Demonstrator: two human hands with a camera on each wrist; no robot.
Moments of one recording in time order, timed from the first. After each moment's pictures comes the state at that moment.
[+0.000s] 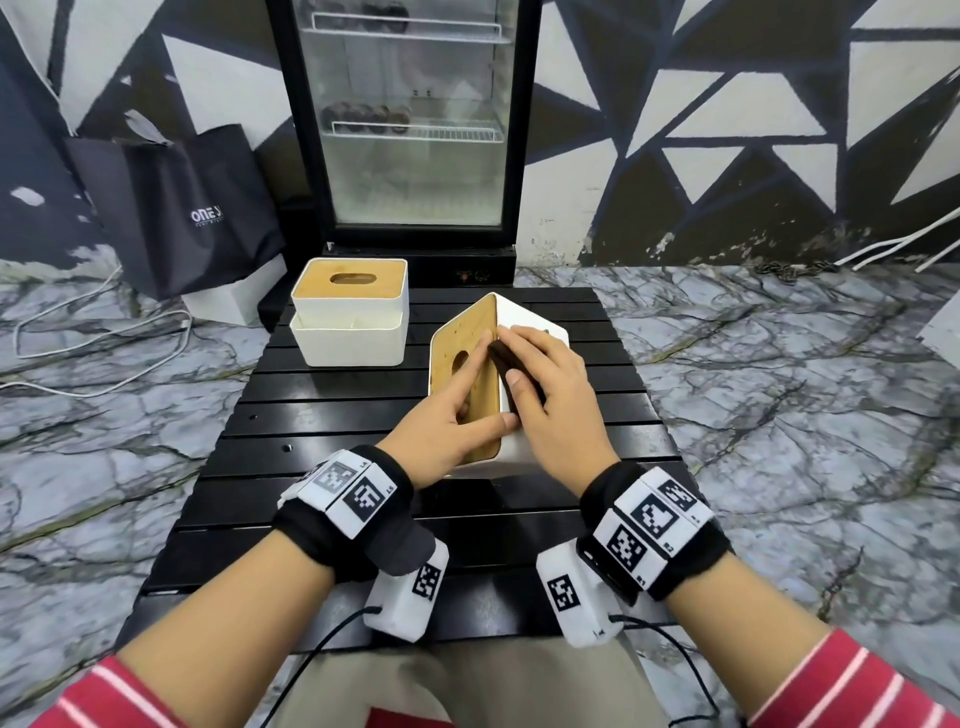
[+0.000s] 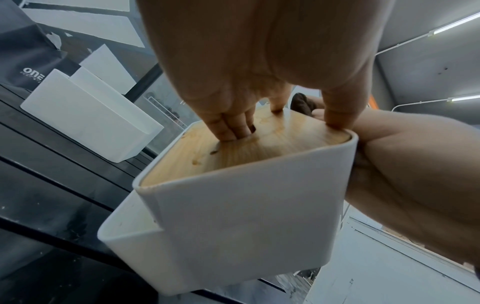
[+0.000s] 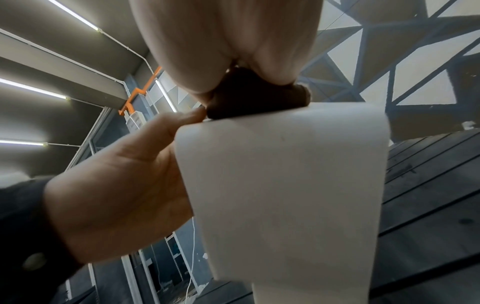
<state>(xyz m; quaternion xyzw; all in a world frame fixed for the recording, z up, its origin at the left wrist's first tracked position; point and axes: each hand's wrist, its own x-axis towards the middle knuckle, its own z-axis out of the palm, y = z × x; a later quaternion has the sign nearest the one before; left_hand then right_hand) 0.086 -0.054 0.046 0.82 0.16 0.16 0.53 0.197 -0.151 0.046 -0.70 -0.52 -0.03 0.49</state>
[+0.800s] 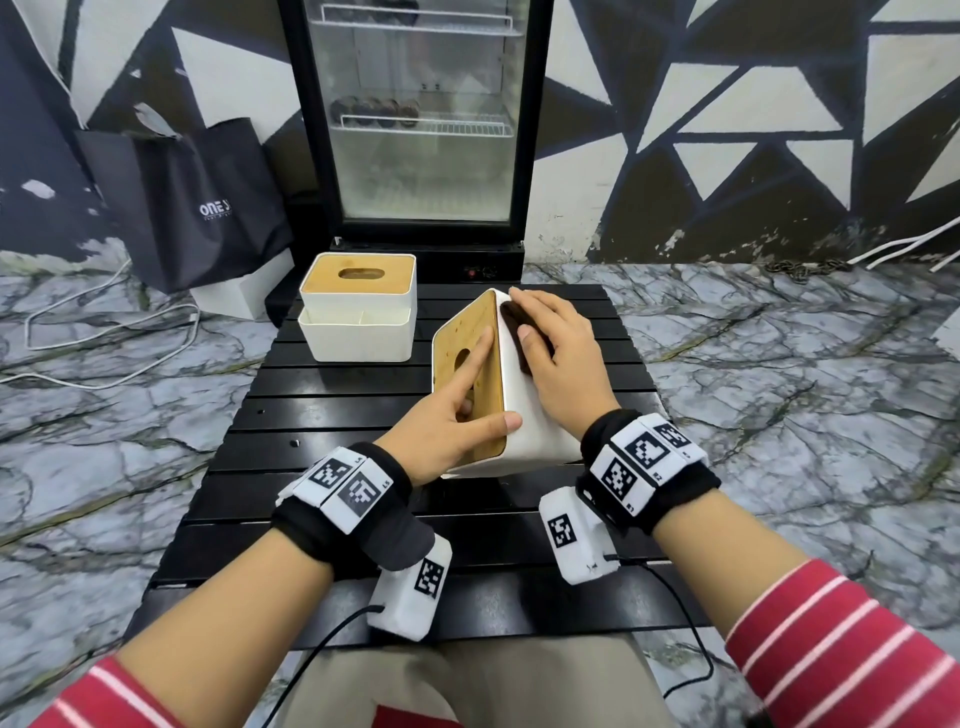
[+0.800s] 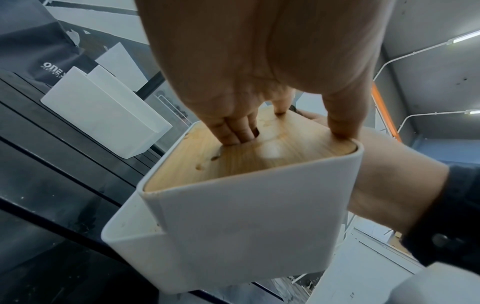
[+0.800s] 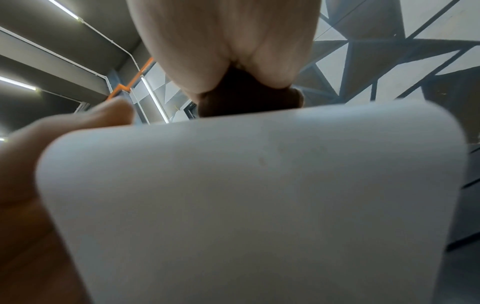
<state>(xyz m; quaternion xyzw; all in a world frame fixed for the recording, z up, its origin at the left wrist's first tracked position) 0.082 -0.050 0.048 0.80 0.15 0.16 0.57 0.220 -0.126 0.066 -0.71 -0.51 -0.03 0.49</state>
